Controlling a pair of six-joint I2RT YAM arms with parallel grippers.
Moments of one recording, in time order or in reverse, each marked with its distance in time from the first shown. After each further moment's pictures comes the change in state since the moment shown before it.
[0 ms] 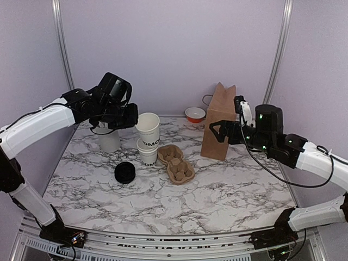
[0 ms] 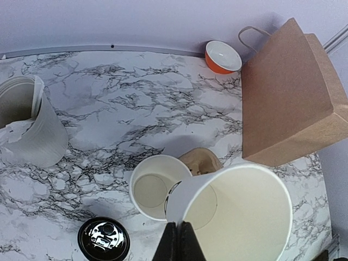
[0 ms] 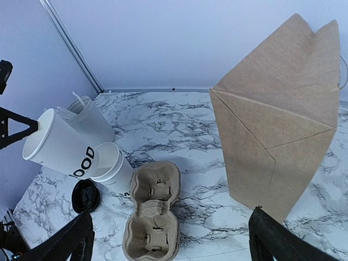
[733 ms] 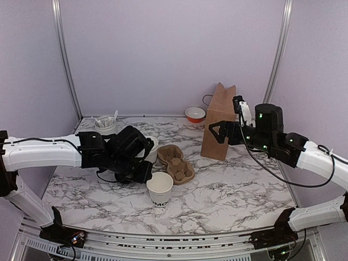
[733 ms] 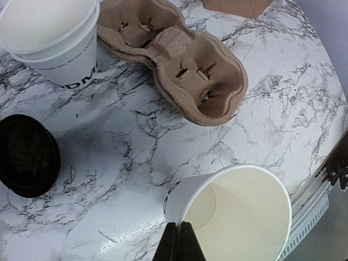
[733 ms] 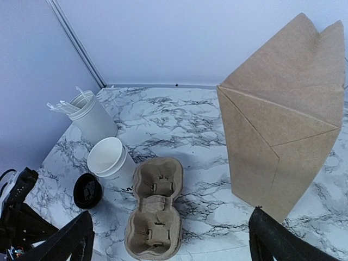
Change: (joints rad) left arm -0.289 -0.081 -0.394 0.071 0.143 -0.011; right arm 0.012 -0.002 0.027 -0.040 -0.016 -0.011
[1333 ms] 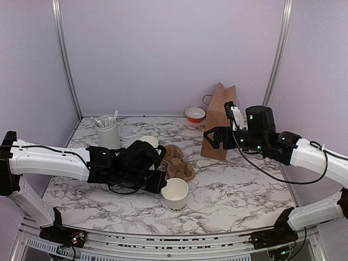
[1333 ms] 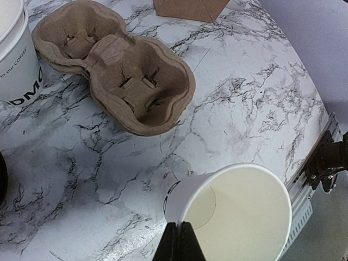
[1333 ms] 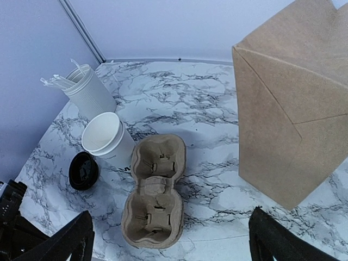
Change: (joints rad) left arm -0.134 0.045 -0.090 0.279 -0.040 -0.066; right arm 0.006 0.076 0.013 -0.042 -0.047 -0.004
